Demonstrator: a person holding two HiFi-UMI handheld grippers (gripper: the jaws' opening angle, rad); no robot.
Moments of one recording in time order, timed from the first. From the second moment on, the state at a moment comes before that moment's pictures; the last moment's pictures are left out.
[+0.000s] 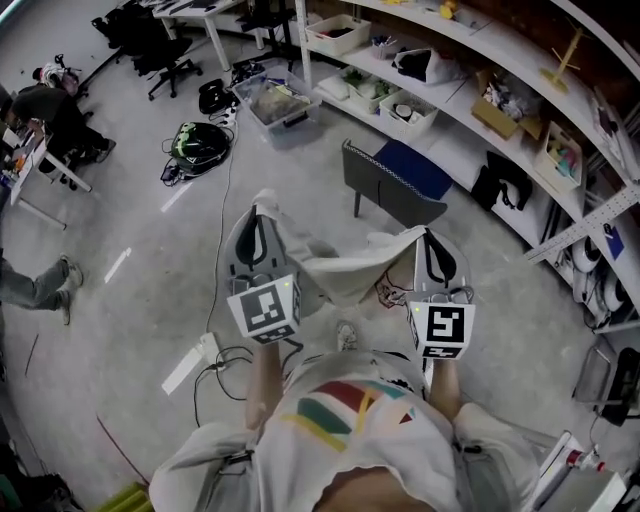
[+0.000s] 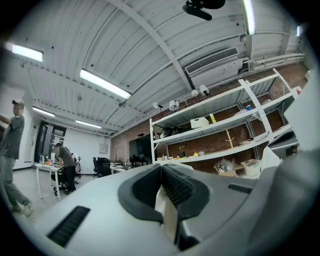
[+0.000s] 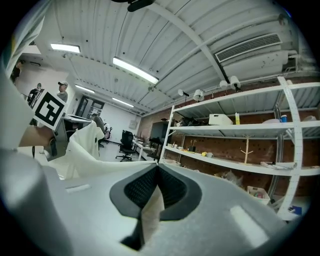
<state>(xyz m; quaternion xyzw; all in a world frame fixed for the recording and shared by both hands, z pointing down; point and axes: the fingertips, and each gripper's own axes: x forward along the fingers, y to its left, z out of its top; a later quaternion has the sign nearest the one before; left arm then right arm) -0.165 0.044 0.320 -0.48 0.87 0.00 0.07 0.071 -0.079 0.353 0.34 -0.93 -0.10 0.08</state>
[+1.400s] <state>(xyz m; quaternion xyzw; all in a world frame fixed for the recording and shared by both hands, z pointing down) -0.241 -0.115 0.305 -0.58 0.81 -0.01 0.06 0.025 -0.192 0.334 0.47 -0.87 -0.08 0.08</state>
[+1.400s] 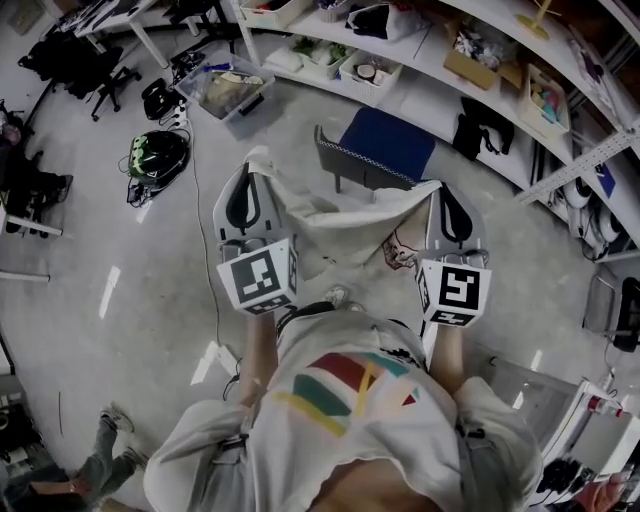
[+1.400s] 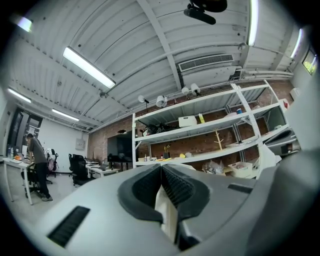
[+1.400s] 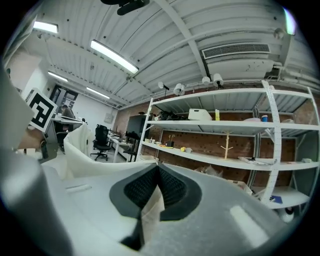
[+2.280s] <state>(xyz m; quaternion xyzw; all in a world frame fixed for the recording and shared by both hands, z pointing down) -0.272 -0.281 0.179 -0.64 0.74 0.03 0.18 0.059 -0.270 0.194 0.59 -0.78 -0.20 0.03</state>
